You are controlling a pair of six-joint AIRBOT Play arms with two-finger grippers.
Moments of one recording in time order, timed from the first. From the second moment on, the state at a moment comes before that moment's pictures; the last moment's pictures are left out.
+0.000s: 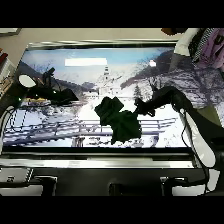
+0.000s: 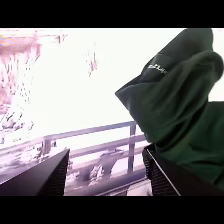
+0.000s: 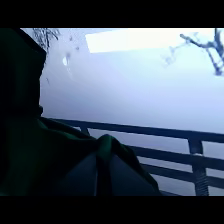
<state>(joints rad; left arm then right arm) -0.04 -1.53 1.34 0.96 -1.15 -1.50 0.10 -1.64 1.25 2.21 -1.10 -1.47</state>
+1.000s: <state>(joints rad) -0.18 -1.70 1.29 0.62 -0.83 -1.33 0.11 -1.44 1.26 2.08 -1.19 -1.45</state>
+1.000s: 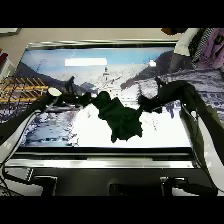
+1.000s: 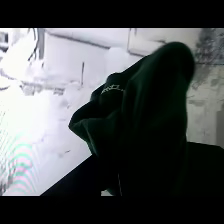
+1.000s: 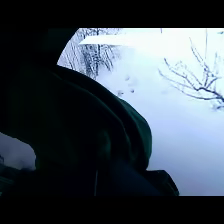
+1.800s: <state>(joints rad) 0.06 -0.97 1.65 1.06 -1.20 -1.64 0.11 -0.71 1.60 1.81 -1.12 -1.47</state>
